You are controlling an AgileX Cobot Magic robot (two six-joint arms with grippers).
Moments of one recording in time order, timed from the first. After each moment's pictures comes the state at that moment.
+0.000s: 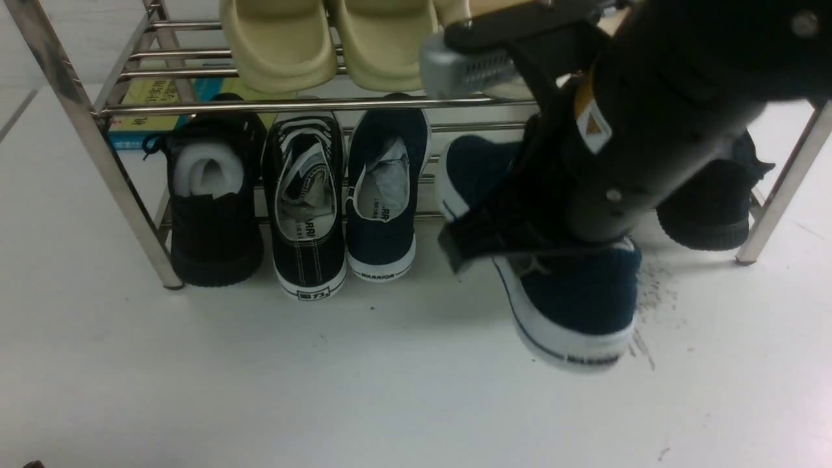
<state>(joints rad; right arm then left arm) 0.95 1.55 -1.60 -0.13 1.26 0.51 -0.02 -0.01 0.01 0.17 0.43 -0.43</state>
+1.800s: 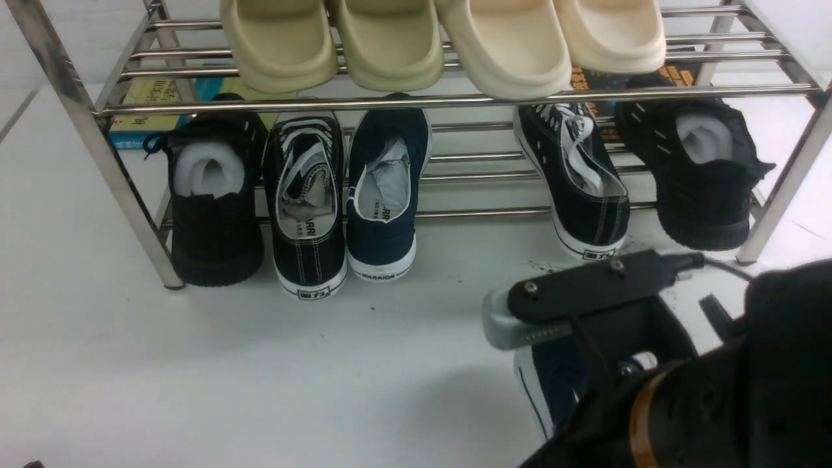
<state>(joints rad) 1.21 1.37 -1.08 -0.22 1.07 1.04 -0.02 -0.01 0.01 0.17 0.43 -0.43</state>
